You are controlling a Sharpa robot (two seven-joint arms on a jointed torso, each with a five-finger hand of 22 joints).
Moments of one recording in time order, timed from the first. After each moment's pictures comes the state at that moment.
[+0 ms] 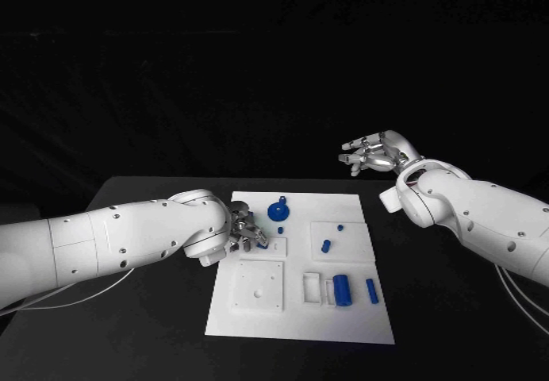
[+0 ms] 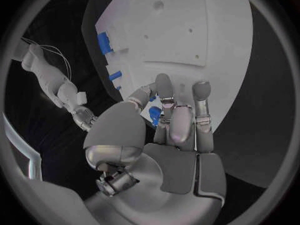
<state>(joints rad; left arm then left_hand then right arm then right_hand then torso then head) 1.36 -0.66 -0.24 1.43 -0.87 -0.10 -0.56 1.05 0.03 0.37 -0.14 0.47 1.17 0.07 0.07 0.67 1.47 -0.08 0.69 0.19 1.45 -0.12 1.37 0.99 0.08 1.25 -0.09 0.69 1.28 1.14 -0.67 0.22 1.16 -0.84 -0.36 0.11 1.23 -0.08 0.10 -0.15 0.58 1.00 0.14 0.07 0.06 1.20 0.05 0.37 0.11 1.11 0.02 0.67 0.43 0.10 1.28 -0.01 0.11 0.82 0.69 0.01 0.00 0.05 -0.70</state>
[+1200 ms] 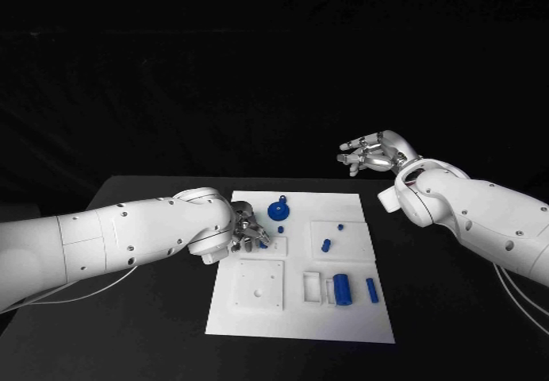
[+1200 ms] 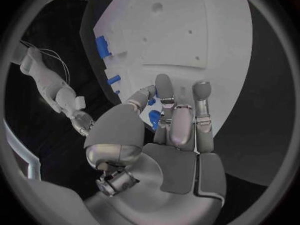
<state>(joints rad) 1.36 -0.63 -0.24 1.41 -0.89 -0.06 -0.58 1.00 0.05 0.36 -0.14 0.46 1.17 0.07 0.08 1.05 1.47 -0.07 0.71 0.20 1.45 -0.11 1.39 1.02 0.08 1.26 -0.08 0.68 1.31 1.14 -0.67 0.22 1.16 -0.85 -0.35 0.11 1.23 -0.08 0.11 -0.16 0.58 1.00 0.14 0.07 0.06 1.20 0.05 0.37 0.11 1.10 0.02 0.68 0.42 0.10 1.27 -0.01 0.12 0.81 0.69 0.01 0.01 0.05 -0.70</state>
